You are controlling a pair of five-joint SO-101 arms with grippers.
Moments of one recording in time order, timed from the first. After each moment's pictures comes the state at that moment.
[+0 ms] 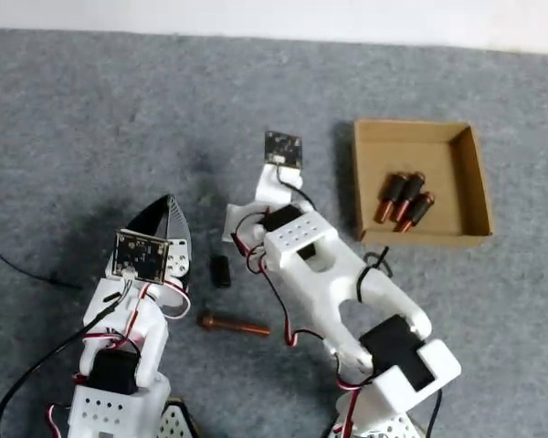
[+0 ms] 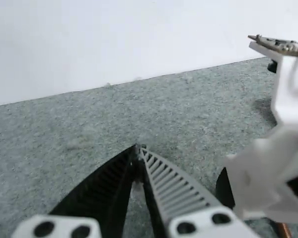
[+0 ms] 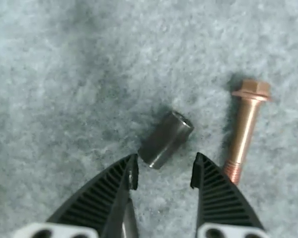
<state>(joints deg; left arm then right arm) 3.2 -103.6 95.8 27.2 -1.4 -36.9 2.7 28.4 36.3 -34.6</state>
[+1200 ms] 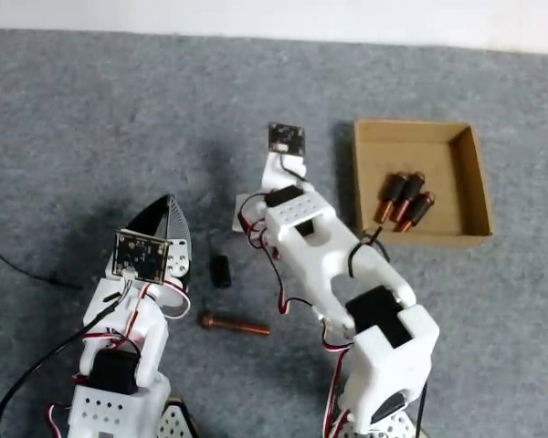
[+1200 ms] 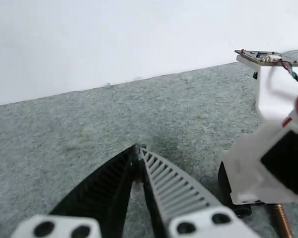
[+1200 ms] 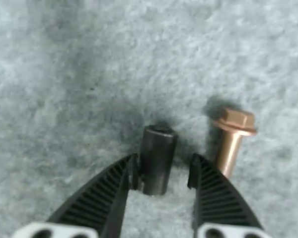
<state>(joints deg) 3.2 -103.6 95.8 27.2 -1.4 -31.8 14.2 17.5 40.9 -29.9</state>
